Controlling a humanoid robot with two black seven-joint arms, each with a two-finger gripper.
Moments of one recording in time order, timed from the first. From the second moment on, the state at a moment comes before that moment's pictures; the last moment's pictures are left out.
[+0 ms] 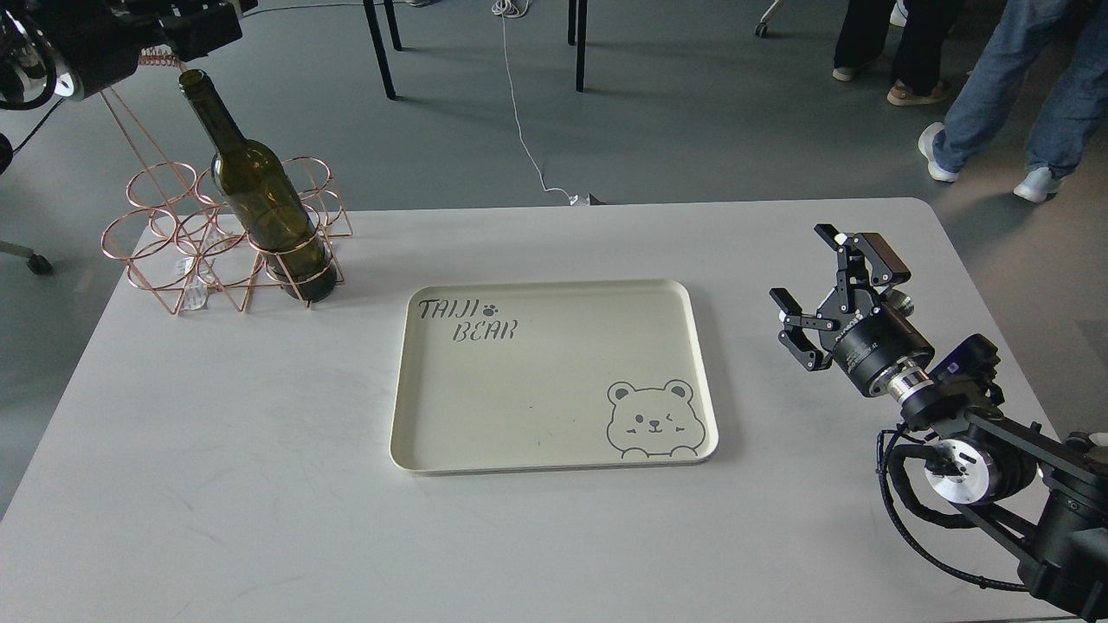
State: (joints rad) left arm -1.16 0.74 -0.66 -0.80 1.76 -0.11 -0.49; right arm 0.46 -0.53 0.56 1.12 -0.18 0.15 0.49
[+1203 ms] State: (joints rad) left arm -0.23 0.34 -1.14 -1.31 0.64 -0.31 -0.35; right arm 0.44 -0.45 0.60 1.09 -0.18 0.16 0.49
